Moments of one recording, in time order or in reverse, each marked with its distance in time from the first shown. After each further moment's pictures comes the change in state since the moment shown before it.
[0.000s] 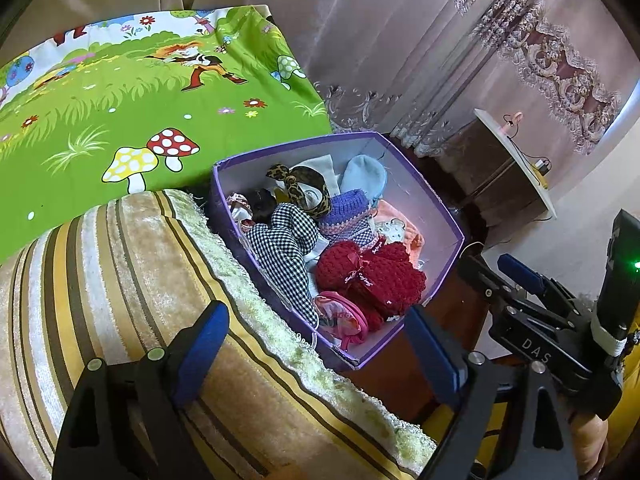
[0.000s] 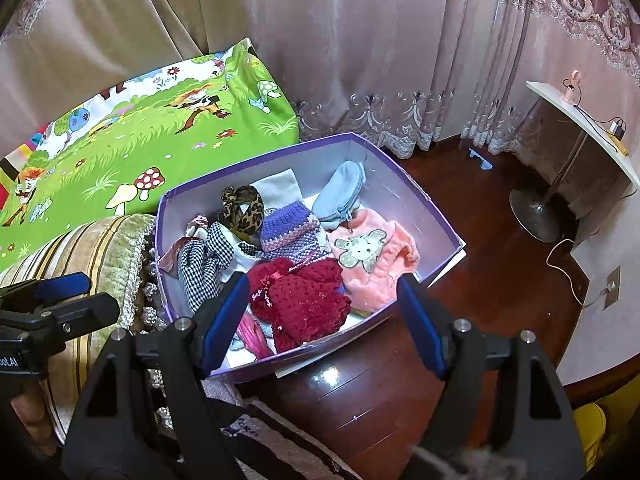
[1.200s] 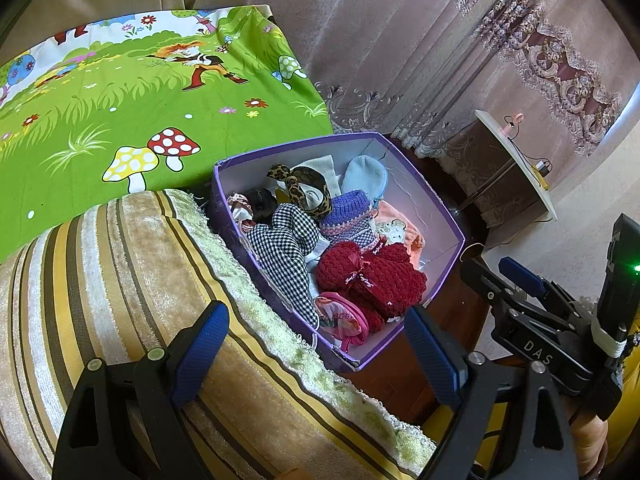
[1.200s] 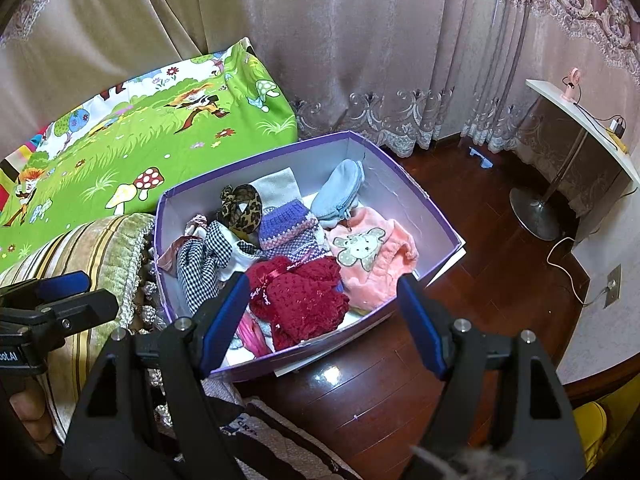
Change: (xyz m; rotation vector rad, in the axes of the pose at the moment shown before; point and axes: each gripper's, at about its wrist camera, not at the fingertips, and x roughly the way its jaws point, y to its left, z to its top) left arm 0.001 0.000 0.000 0.001 0.001 -0.001; right arm -0.001 -0.002 -0.002 0.008 0.002 -0.001
